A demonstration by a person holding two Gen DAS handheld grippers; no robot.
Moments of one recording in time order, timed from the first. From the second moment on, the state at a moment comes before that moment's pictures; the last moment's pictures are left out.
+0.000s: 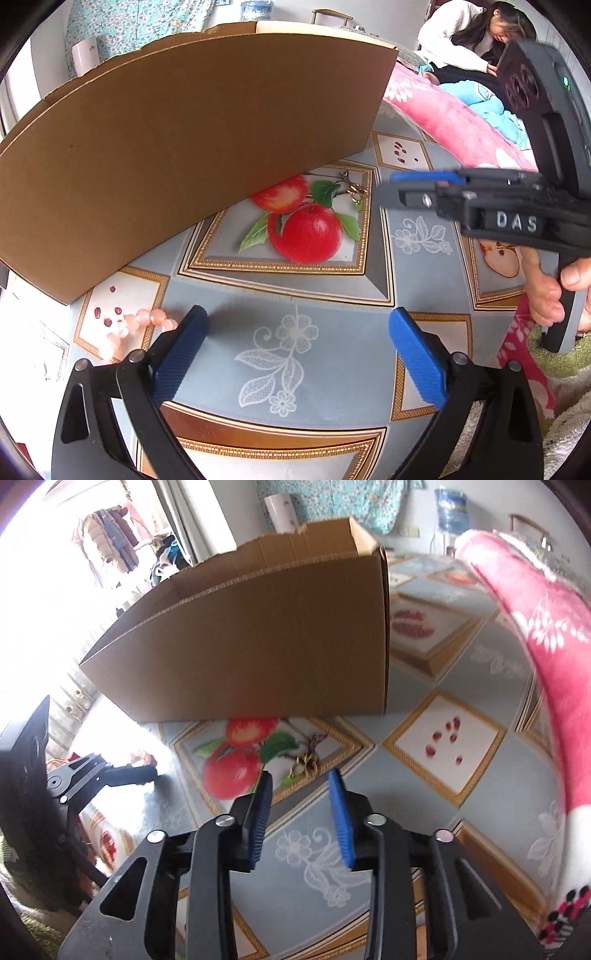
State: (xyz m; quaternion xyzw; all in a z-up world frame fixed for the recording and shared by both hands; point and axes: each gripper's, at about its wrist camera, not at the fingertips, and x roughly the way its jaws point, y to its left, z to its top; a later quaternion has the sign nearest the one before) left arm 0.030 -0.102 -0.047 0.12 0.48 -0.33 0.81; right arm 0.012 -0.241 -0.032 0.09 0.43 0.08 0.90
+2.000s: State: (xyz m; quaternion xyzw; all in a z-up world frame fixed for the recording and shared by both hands) left arm 0.019 -0.115 -0.055 0.17 0.46 -0.29 0.82; right arm -0.060 -0.270 -0.055 0.15 0.41 -0.02 0.90
